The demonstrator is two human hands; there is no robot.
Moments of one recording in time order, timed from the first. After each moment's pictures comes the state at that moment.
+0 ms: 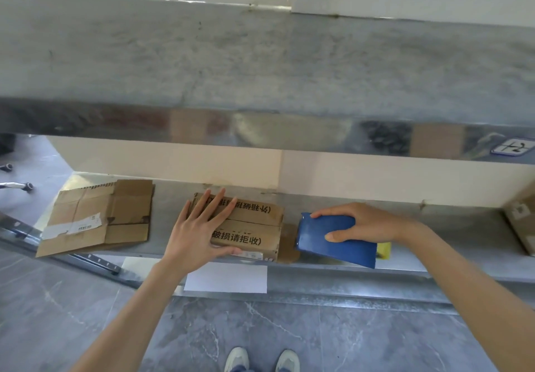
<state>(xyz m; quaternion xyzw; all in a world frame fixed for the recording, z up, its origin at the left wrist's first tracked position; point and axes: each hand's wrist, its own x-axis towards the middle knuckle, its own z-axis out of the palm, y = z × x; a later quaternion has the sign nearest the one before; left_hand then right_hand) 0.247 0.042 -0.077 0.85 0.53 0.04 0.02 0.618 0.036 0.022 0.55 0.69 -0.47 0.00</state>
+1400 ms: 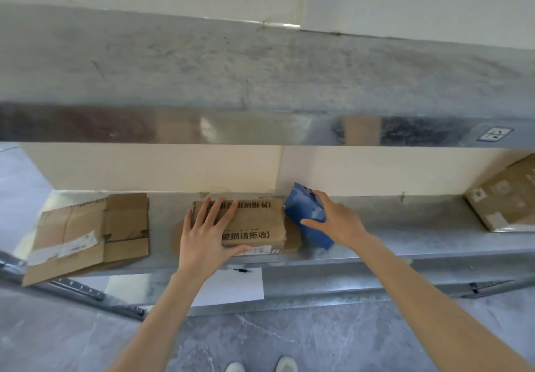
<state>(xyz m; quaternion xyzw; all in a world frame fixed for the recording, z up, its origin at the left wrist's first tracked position) 0.250 0.042 -0.075 0.83 0.56 0.09 0.03 0.565 0.036 -0.048 0.73 0.66 -0.19 -0.07</state>
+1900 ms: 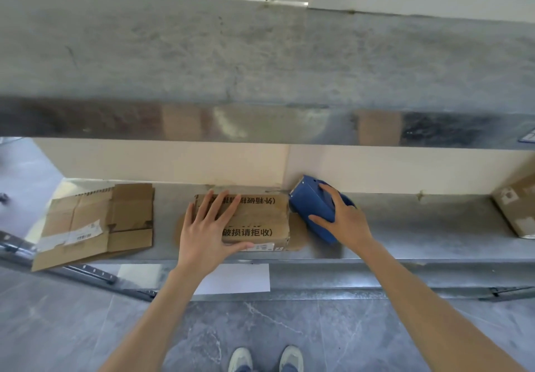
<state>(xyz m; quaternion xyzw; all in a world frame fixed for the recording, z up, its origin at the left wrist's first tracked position) 0.250 0.040 -0.077 0.82 0.57 0.09 0.04 0.580 0.042 -0.089 0.73 0.65 -0.18 -0.14</state>
